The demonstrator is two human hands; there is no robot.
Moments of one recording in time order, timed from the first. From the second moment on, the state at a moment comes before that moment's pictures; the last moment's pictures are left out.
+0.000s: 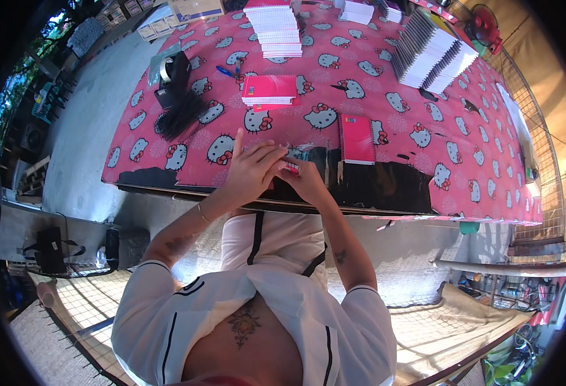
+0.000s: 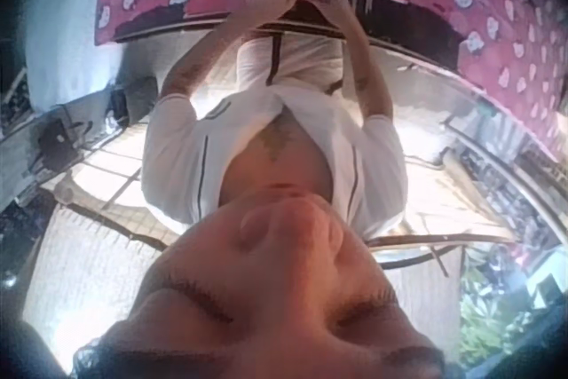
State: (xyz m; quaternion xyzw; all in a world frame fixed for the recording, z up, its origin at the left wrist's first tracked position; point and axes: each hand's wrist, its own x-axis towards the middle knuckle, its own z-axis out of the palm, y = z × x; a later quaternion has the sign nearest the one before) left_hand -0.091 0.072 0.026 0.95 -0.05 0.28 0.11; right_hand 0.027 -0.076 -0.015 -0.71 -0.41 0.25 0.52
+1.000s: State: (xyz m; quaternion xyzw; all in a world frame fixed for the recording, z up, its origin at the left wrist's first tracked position) left_hand -0.040 0.054 0.081 0.88 -0.02 0.34 0.33; right_hand 0.079 -0.141 0.030 -0.81 -0.31 -0.22 0.45
